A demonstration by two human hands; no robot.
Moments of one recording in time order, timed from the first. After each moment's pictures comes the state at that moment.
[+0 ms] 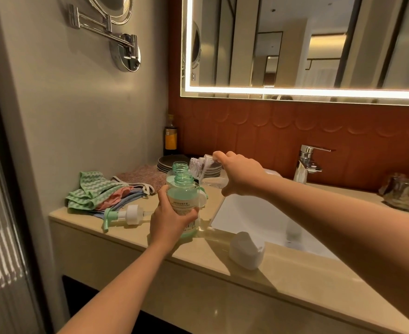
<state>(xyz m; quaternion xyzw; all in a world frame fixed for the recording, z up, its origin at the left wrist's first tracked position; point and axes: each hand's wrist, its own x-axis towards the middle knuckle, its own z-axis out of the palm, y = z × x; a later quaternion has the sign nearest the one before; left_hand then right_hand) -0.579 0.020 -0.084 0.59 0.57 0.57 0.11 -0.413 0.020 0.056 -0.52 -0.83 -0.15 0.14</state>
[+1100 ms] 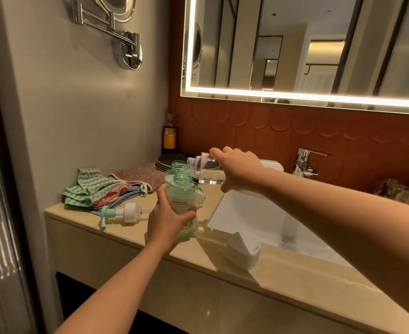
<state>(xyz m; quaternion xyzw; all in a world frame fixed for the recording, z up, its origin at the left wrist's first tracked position) -0.579 0.019 -0.085 0.58 0.58 0.56 0.11 -0.419 0.013 0.071 -0.51 -0.82 -0.23 0.10</state>
